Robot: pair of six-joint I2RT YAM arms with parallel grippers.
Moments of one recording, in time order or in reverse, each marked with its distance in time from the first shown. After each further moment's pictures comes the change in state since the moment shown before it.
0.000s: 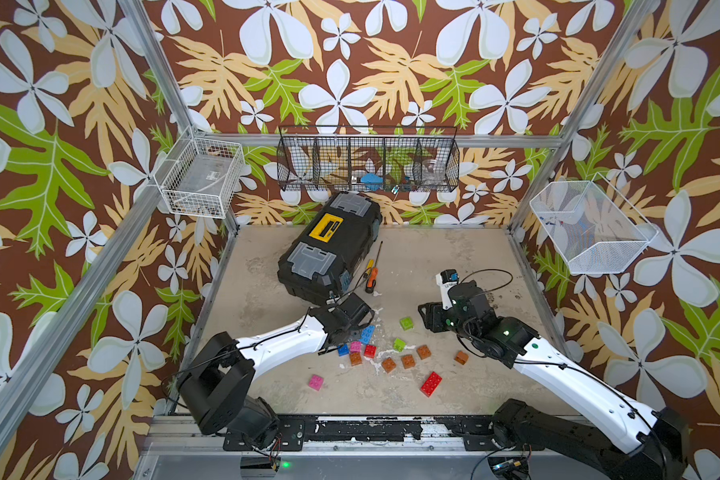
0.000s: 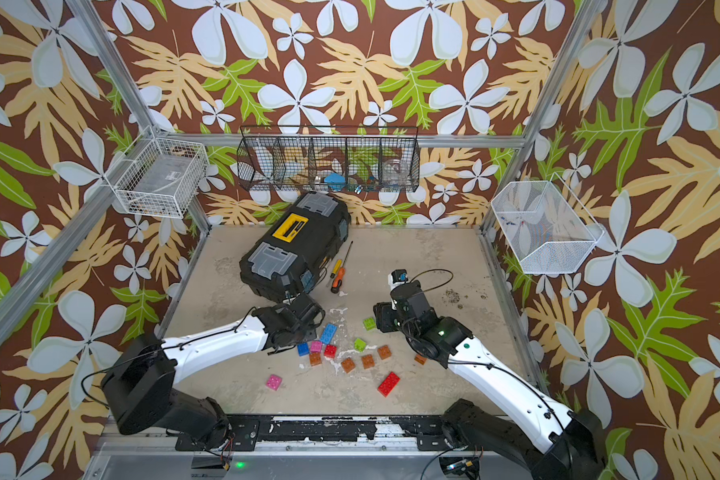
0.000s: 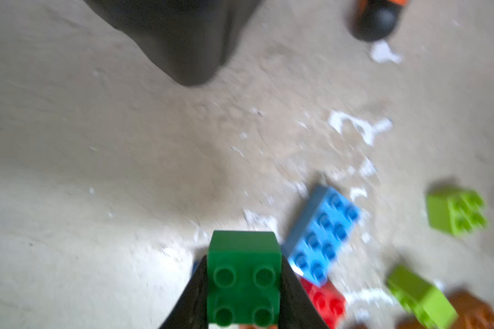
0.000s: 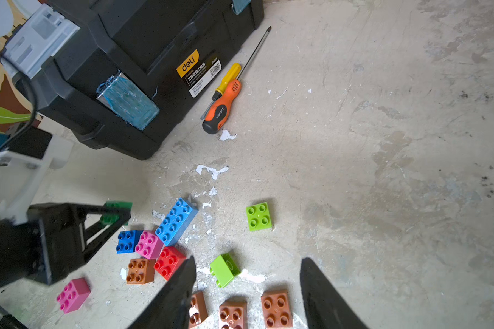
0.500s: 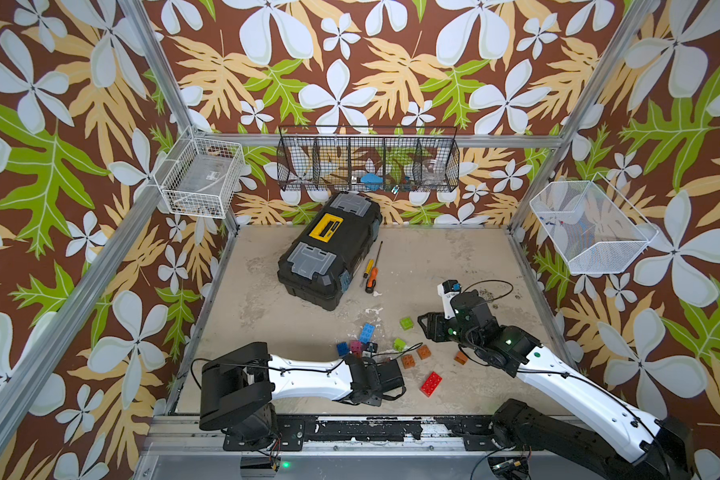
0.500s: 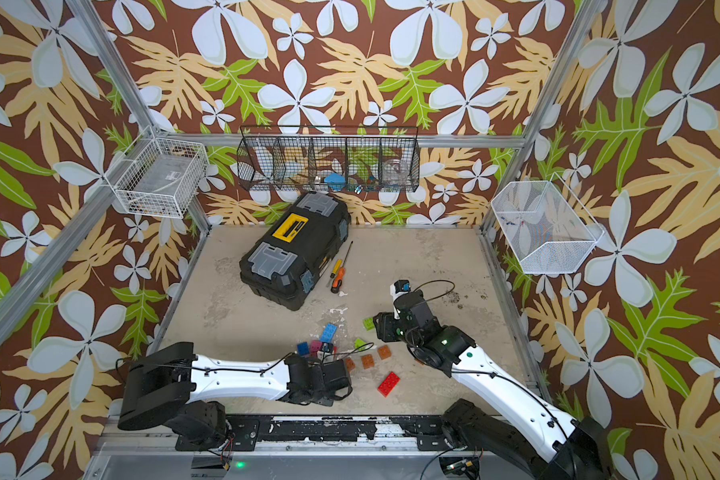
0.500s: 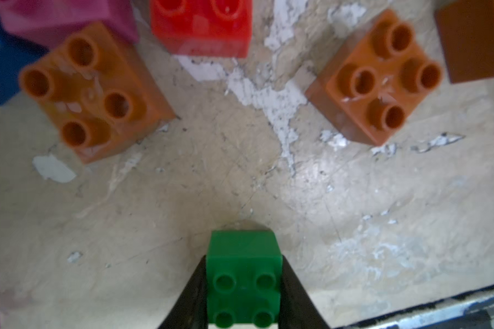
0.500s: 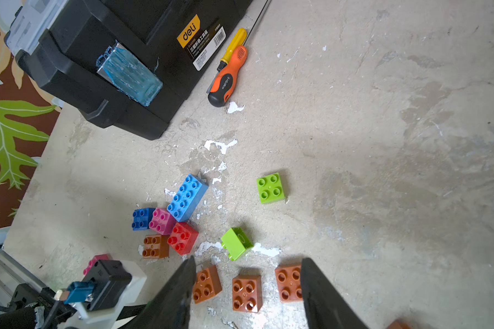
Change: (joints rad) left arm -0.439 0.138 -0.057 -0.031 0.049 -0.082; right arm 0.000 -0.051 -0.094 0.015 -0.099 0.084
